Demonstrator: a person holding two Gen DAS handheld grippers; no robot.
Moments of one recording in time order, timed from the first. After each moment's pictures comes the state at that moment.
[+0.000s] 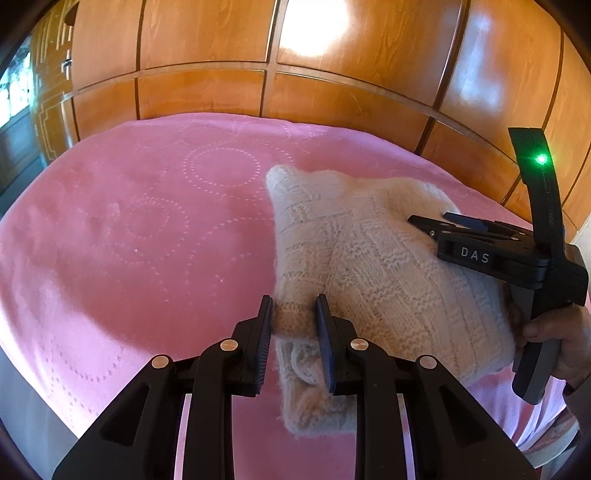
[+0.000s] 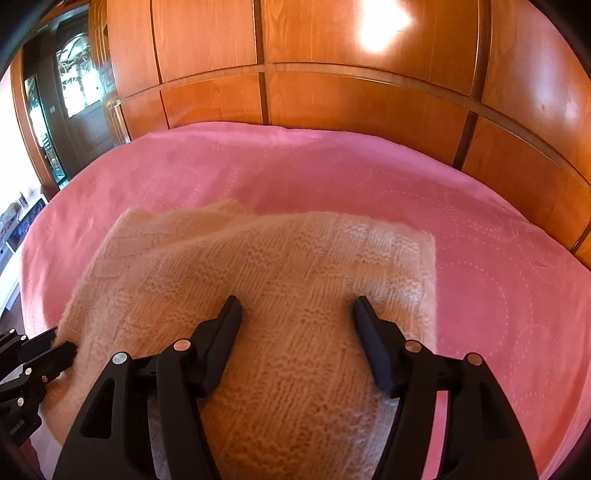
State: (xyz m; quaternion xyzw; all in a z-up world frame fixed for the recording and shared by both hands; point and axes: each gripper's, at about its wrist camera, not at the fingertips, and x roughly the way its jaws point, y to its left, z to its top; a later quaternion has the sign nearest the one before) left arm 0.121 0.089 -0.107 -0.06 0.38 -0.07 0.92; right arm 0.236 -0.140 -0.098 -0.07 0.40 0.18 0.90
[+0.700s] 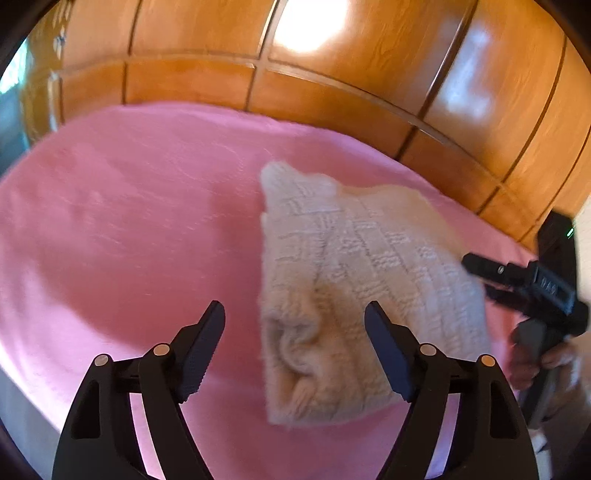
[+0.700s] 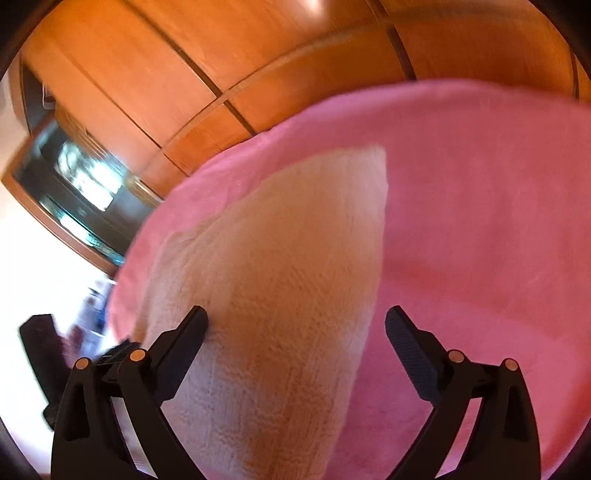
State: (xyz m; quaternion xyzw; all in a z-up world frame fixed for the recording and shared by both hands) left arm 0.129 0.101 -0.104 -0.13 0.40 -0.13 0.90; right arm 0.205 -0.245 -0.103 0.19 0.45 0.25 0.84
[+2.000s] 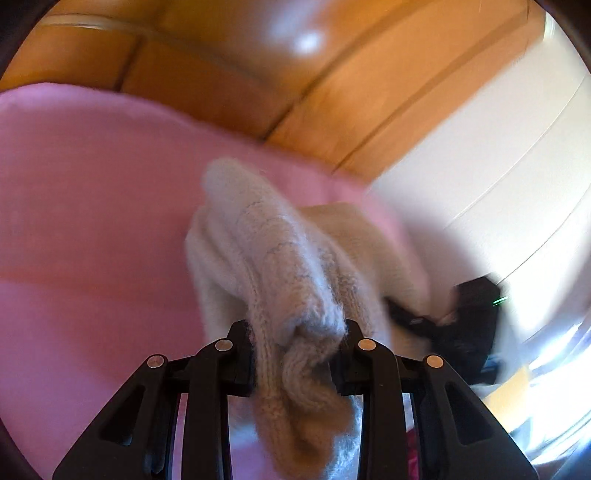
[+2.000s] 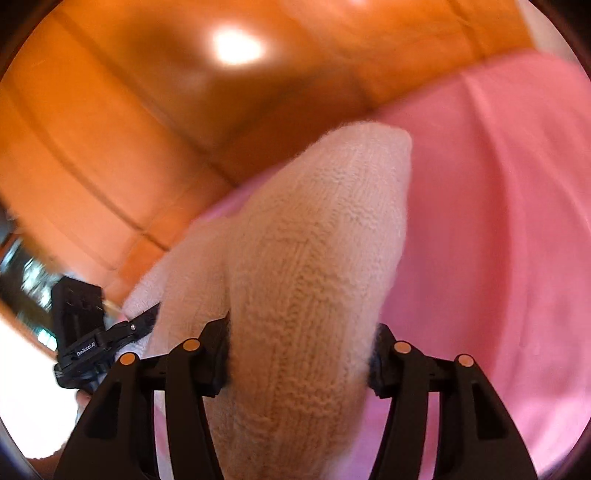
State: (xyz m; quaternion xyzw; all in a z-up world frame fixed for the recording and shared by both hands) left arm 0.169 -0.217 -0.092 -0.10 0.45 -0.47 0.76; right arm 0.064 -0.497 -0.104 0.31 0.36 0.04 0.88
